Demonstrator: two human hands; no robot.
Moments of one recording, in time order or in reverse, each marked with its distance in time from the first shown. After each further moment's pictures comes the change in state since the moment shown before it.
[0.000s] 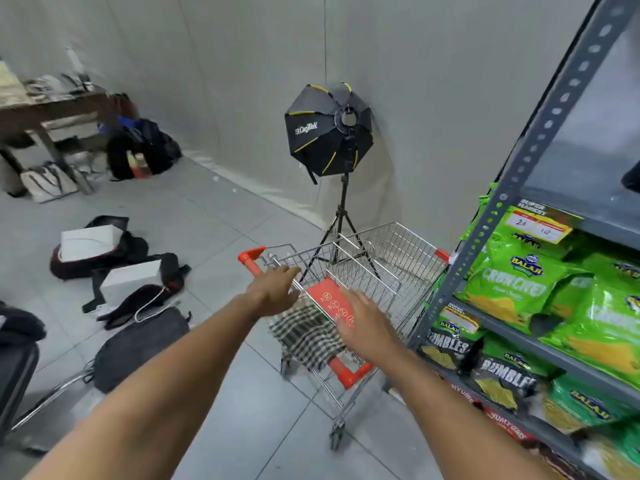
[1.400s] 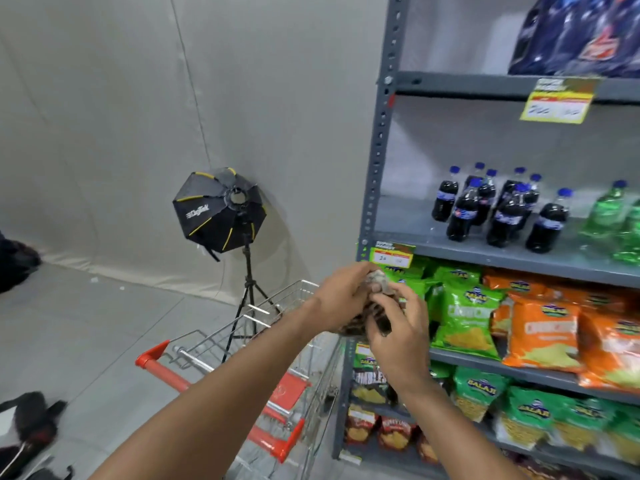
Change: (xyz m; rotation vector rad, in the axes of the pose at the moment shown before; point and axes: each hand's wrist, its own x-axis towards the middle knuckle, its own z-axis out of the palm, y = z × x) left_hand -0.019 0.279 -0.142 -0.618 0.242 0.780; right_hand -0.108 0.012 -0.177 -0.186 1.112 -0.013
